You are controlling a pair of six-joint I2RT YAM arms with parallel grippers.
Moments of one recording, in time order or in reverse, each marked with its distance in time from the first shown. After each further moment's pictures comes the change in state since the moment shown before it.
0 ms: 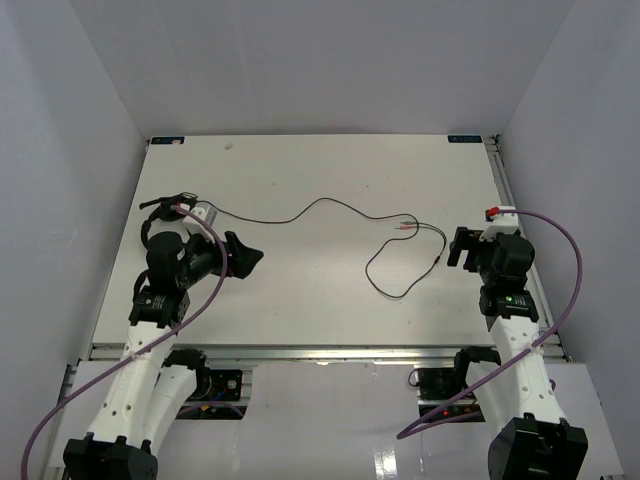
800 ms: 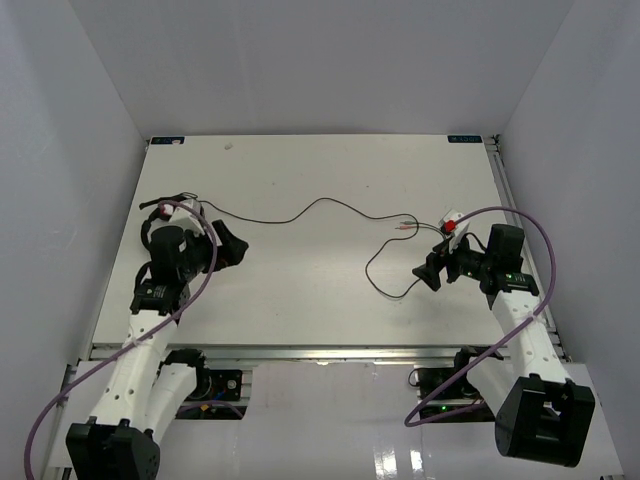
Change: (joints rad) left arm 0.024 0.071 0.019 -0.061 -0.254 -0.122; right arm -0.002 0.212 0.103 -0.212 -0.751 -0.526
